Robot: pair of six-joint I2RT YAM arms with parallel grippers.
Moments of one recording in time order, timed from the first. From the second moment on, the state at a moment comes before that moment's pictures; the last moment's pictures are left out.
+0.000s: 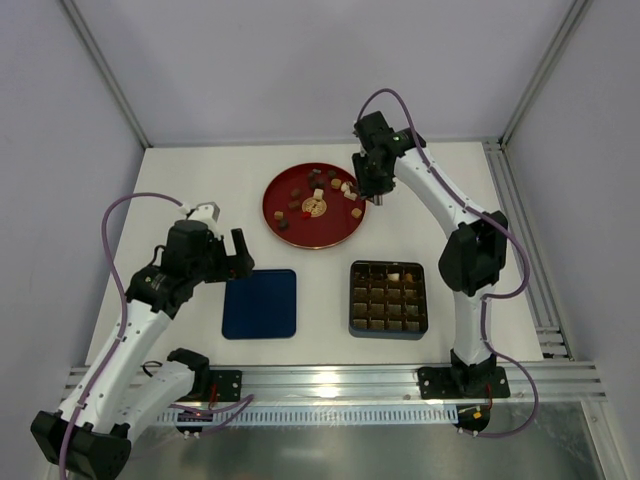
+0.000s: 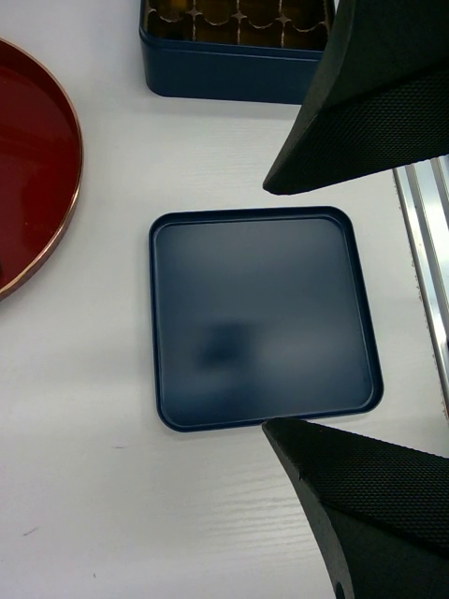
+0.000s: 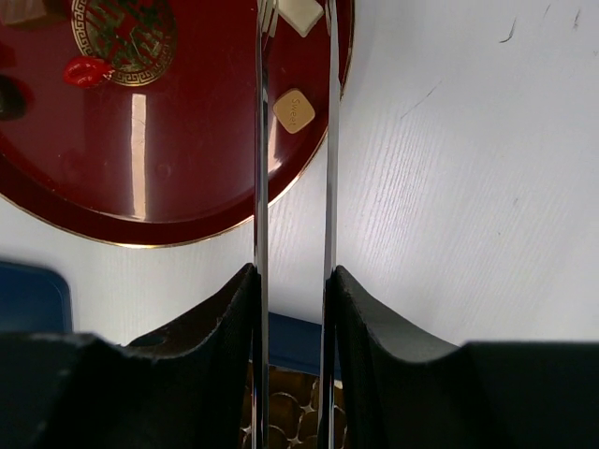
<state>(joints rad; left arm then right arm) -0.34 0.84 0.86 -0.75 -0.02 -0.39 0.46 2.05 2.04 -1.07 0.10 0.23</state>
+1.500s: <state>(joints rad) -0.35 0.84 0.86 -0.75 -0.02 -0.39 0.46 2.08 2.00 -1.05 0.08 0.16</state>
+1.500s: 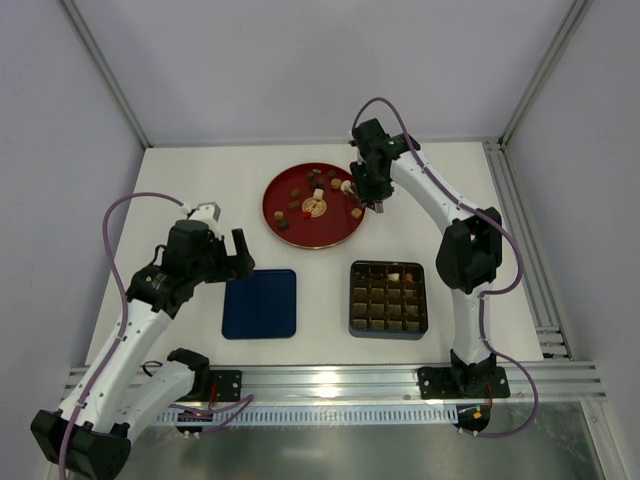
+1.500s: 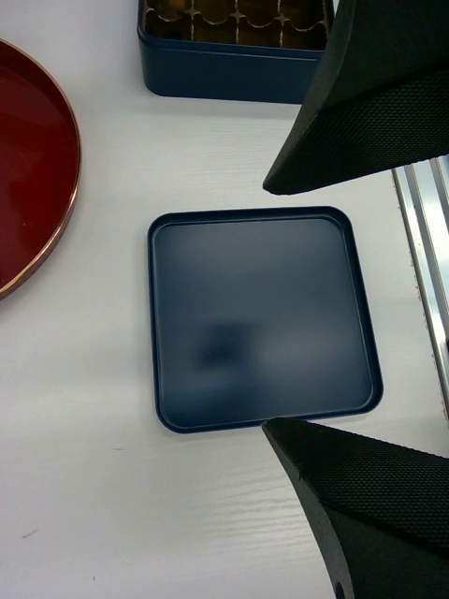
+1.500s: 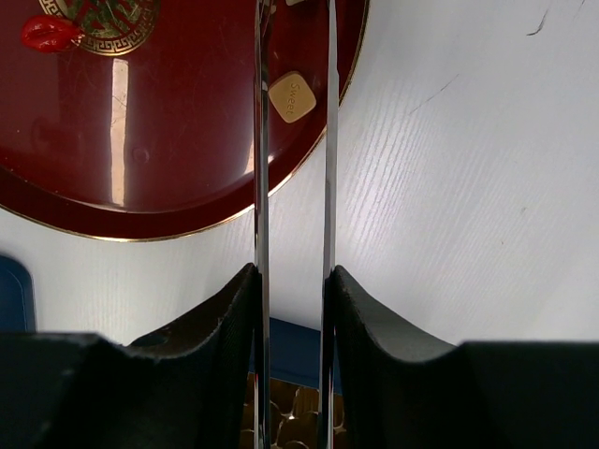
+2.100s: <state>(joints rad) -0.35 0.84 0.86 -0.75 -0.02 -0.39 0.46 2.08 2.00 -1.05 0.06 0.18</state>
